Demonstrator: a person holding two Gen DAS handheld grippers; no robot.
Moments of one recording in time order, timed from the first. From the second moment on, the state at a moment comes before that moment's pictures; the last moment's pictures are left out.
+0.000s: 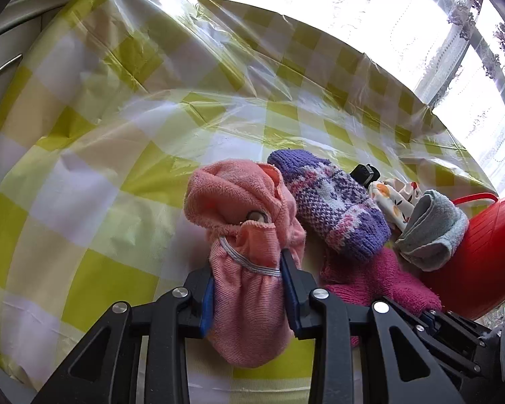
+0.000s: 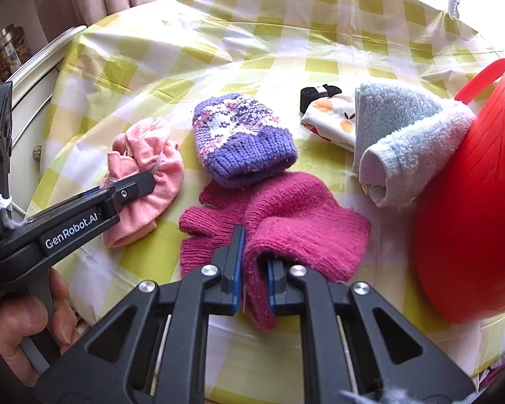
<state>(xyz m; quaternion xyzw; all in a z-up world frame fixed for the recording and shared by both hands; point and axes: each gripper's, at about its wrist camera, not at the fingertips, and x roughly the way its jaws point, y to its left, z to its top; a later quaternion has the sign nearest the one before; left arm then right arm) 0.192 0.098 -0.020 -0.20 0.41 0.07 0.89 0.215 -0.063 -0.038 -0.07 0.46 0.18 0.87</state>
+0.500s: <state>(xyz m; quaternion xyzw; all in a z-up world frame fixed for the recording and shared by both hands) 0.149 0.077 0.003 -0.19 0.39 0.08 0.90 0.176 -0.077 -0.015 -0.06 0.44 0.20 0.87</state>
